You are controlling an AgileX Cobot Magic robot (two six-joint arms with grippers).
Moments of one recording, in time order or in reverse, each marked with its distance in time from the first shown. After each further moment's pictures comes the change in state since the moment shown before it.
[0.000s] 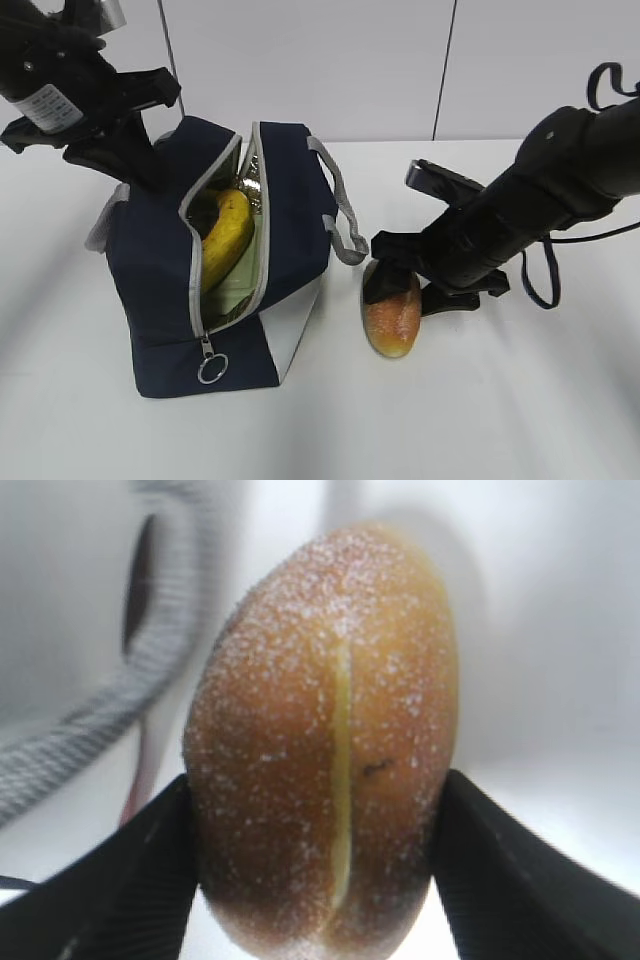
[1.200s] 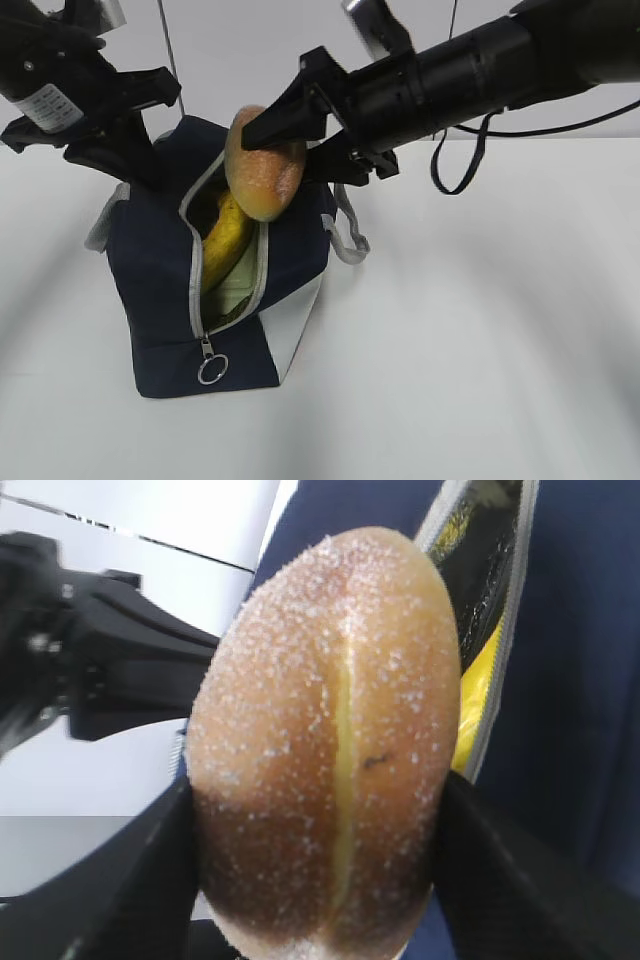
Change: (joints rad) left arm 0.000 0.000 0.000 0.000 -0.005 0.000; right arm 0.040 -0.048 -0.303 0.508 0.395 -0.328
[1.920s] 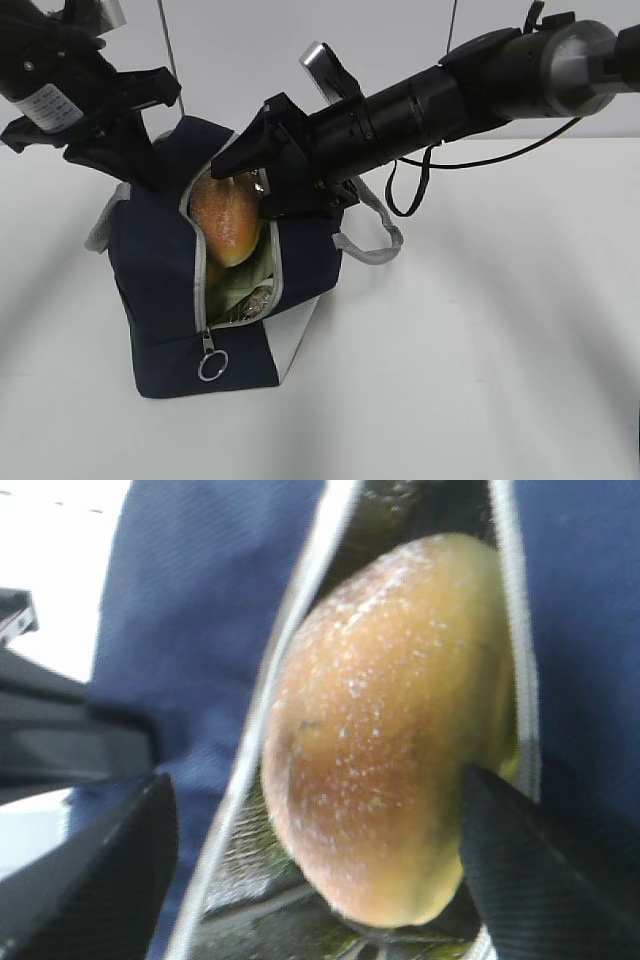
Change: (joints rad) left arm 0.000 0.000 0.000 0.000 0.000 0.000; right arm 0.031 0.231 -0.179 0.007 0.054 0.041
